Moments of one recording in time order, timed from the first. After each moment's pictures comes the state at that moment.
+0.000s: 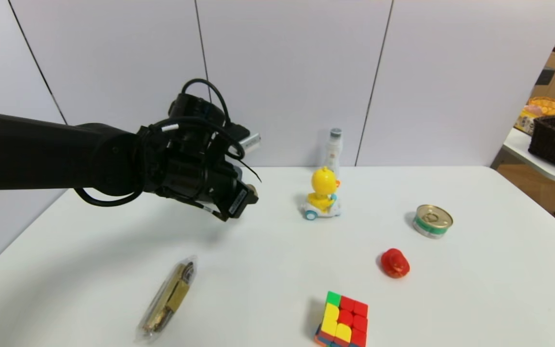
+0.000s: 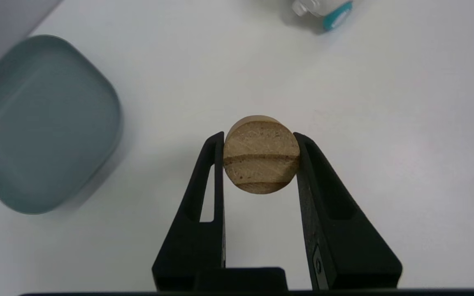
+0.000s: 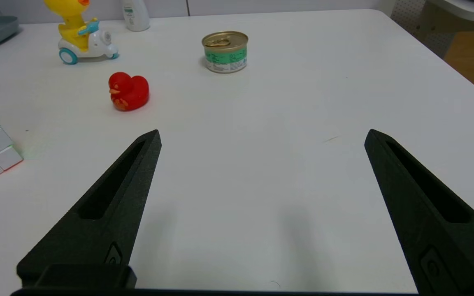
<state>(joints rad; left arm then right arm) -0.53 1.87 -1.37 0.14 -0.12 0.27 0.00 0.00 0.00 0.00 -0.02 0.03</state>
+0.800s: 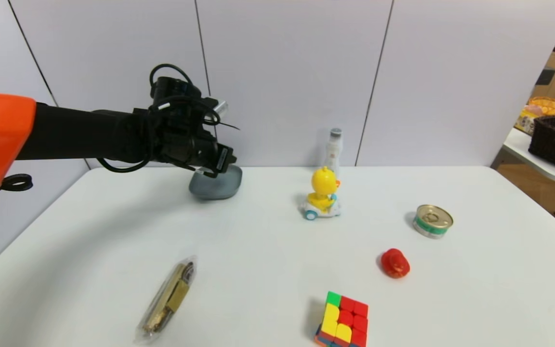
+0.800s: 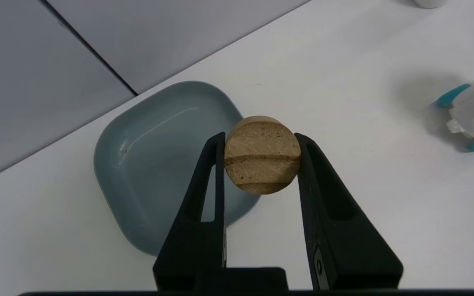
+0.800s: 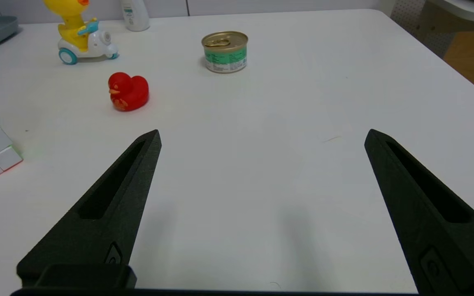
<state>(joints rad) -0.34 2.04 -1.62 0.07 -0.12 0.16 0.00 0.00 0.00 0.00 -0.02 0.03</state>
